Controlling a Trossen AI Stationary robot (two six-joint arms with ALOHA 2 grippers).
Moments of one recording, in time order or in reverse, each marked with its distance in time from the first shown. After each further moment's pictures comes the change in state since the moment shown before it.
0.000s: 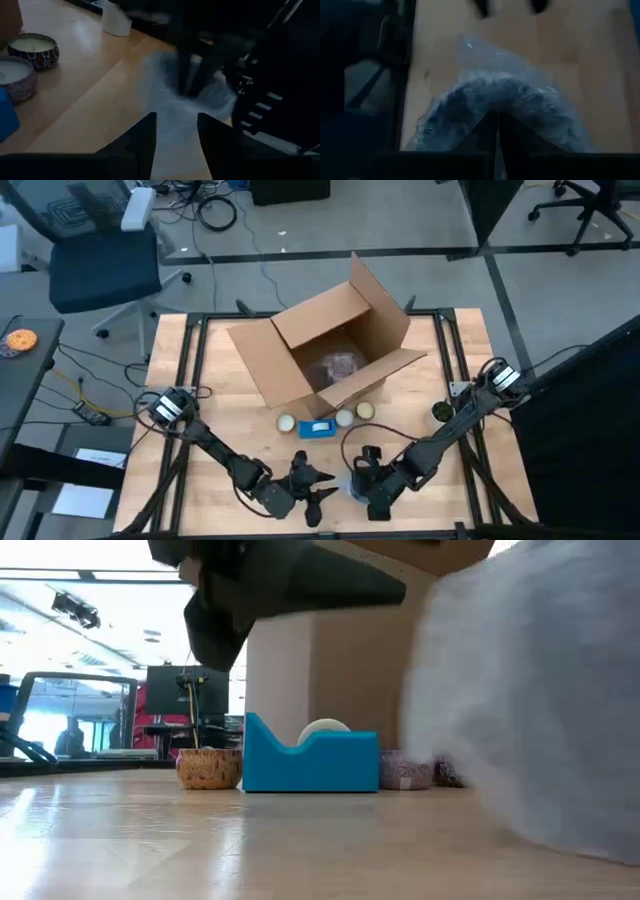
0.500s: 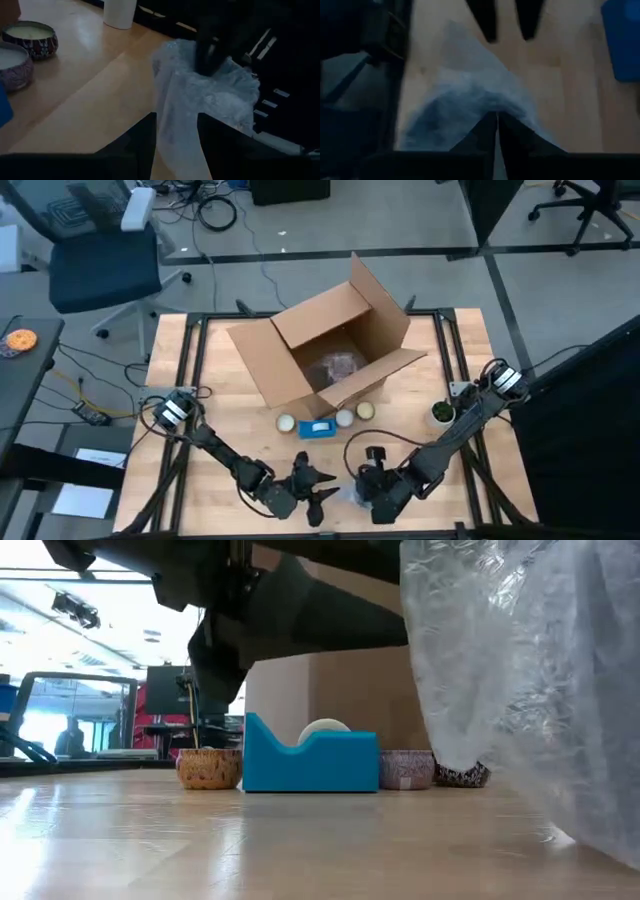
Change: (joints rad) left arm 0.006 0.036 0.000 0.043 0.004 -0.002; right arm 0.025 0.002 0.017 -0.089 0.154 0.028
